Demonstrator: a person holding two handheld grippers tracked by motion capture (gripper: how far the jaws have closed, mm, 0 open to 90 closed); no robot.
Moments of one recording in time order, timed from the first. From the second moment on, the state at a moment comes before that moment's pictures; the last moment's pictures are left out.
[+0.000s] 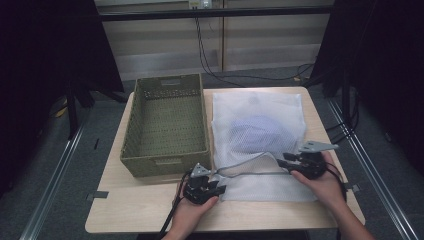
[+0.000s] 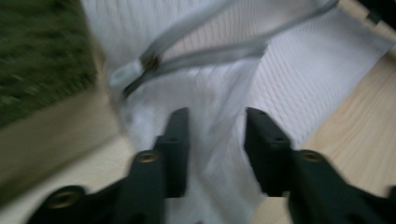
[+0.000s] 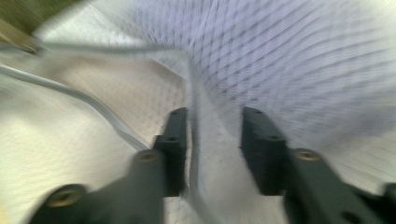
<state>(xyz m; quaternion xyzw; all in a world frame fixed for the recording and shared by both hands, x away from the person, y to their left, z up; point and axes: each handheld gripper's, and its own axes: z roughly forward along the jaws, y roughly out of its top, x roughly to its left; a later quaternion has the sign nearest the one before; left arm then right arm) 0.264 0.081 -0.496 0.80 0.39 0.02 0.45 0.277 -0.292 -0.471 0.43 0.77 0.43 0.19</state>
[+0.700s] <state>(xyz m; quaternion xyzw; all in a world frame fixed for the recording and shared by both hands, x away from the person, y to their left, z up) 0.280 0.085 -0.504 0.81 0.41 0.08 0.40 0.274 -0.330 -0.503 0.56 0.73 0.32 0.21</state>
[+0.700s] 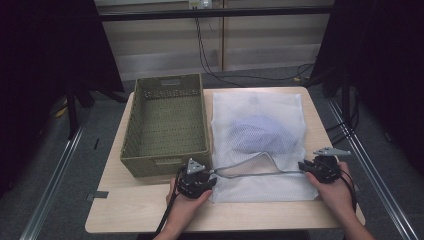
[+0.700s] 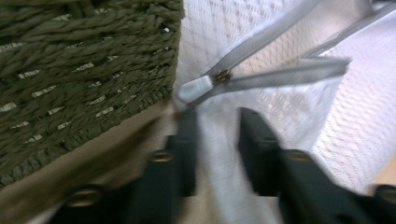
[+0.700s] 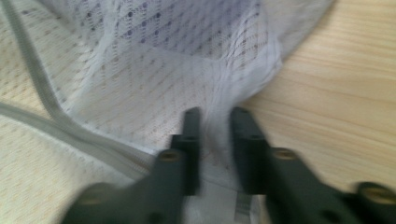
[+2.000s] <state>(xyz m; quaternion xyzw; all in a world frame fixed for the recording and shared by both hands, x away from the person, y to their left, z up) 0.269 0.113 -0.495 0.77 0.39 0.10 0.50 0.259 -0.363 -0.473 0.55 0.67 0.42 0.28</state>
